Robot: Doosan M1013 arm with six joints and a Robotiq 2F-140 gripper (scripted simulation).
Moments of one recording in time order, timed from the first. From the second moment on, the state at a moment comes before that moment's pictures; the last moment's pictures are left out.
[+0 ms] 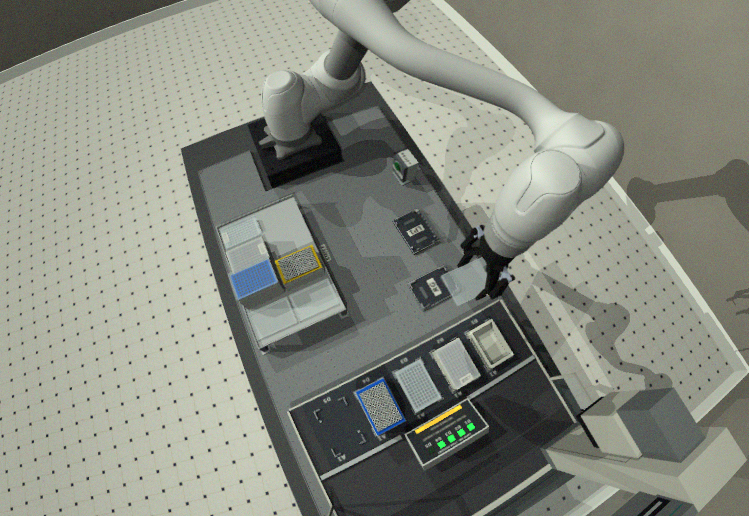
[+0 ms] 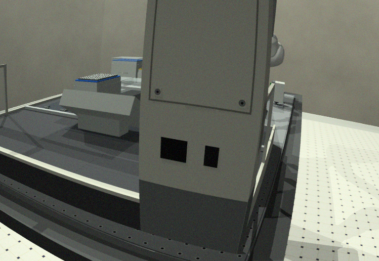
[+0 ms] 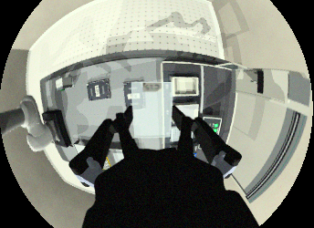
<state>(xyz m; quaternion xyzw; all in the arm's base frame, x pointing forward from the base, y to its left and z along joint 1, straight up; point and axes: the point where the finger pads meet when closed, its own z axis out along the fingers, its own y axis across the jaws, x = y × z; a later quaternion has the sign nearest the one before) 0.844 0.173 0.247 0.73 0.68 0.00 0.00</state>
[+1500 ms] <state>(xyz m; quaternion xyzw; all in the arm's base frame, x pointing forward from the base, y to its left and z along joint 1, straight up) 0.845 0.213 0.247 0.42 0.91 0.00 0.00</state>
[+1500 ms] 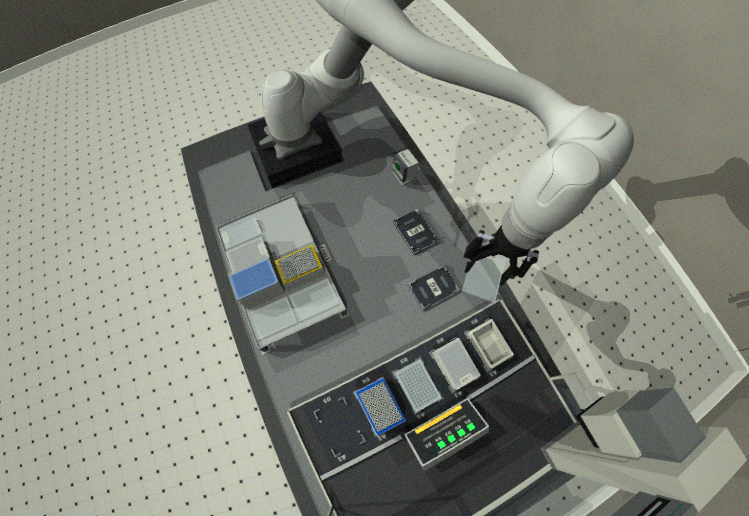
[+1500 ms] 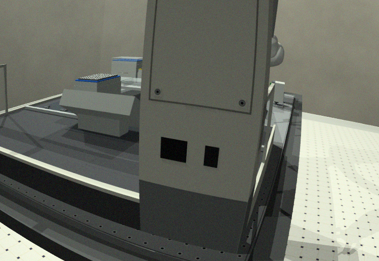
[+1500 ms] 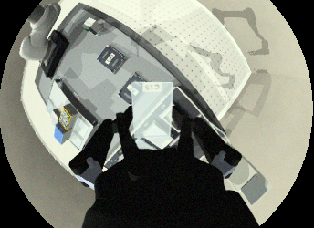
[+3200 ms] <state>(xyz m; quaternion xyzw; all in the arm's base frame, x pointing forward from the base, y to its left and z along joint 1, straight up) 0.719 0.218 0.248 -0.01 1.00 0.00 0.00</state>
